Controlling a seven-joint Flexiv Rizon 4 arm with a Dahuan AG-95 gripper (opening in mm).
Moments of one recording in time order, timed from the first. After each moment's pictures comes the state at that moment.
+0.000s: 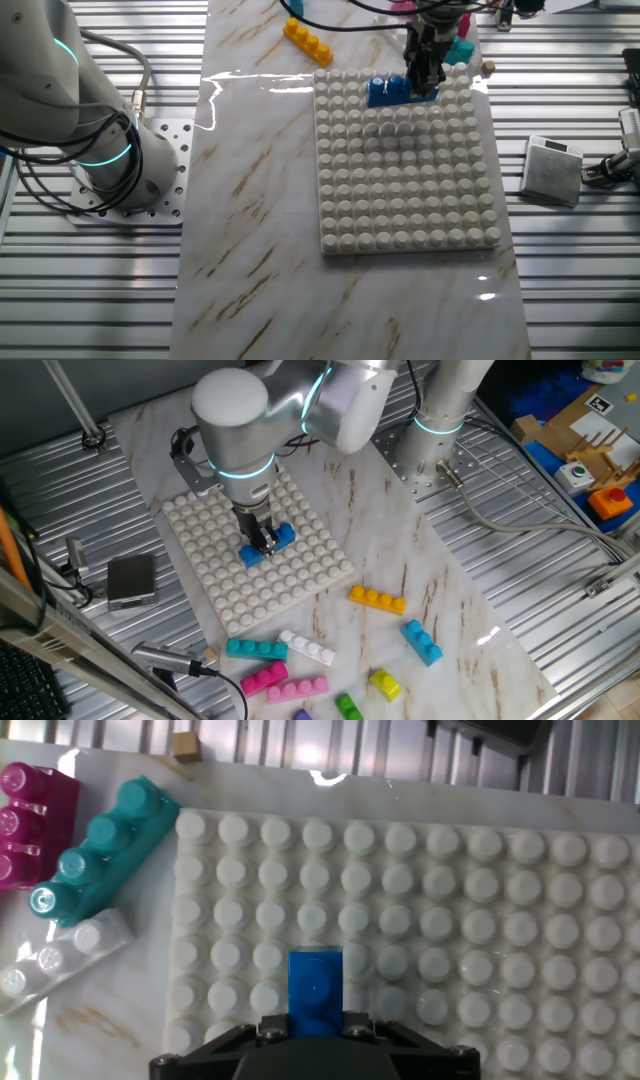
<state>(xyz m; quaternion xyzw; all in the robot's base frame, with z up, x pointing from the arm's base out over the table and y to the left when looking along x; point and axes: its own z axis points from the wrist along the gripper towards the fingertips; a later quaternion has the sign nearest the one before) 0.523 0.107 0.125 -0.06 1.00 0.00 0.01</state>
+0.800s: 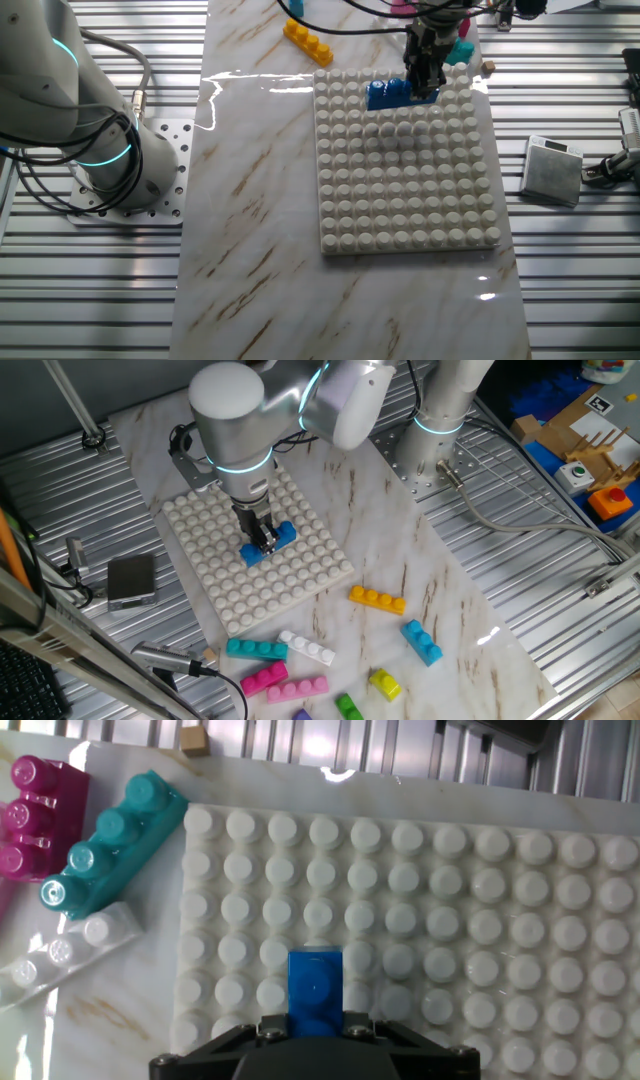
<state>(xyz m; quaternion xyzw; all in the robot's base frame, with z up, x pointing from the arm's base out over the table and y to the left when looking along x) 0.522 0.109 0.127 -0.07 1.00 0.02 0.00</state>
